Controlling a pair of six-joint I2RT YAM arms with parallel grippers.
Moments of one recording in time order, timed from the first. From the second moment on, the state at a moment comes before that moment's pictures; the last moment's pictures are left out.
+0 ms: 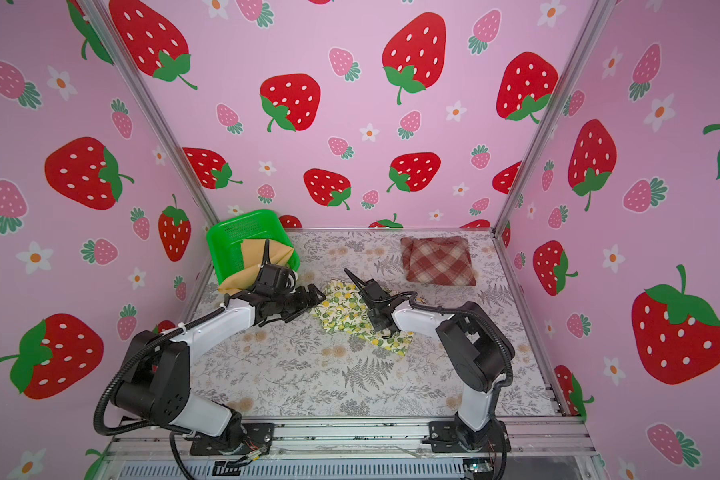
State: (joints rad) left arm -0.33 1.55 0.92 -0.29 0.31 -0.73; right arm 0.81 1.79 1.05 -0.34 0.38 0.13
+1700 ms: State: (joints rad) left arm -0.38 1.76 1.13 -0.28 0.17 -0.62; right arm 0.47 1.42 1.09 -0.47 0.18 0.09
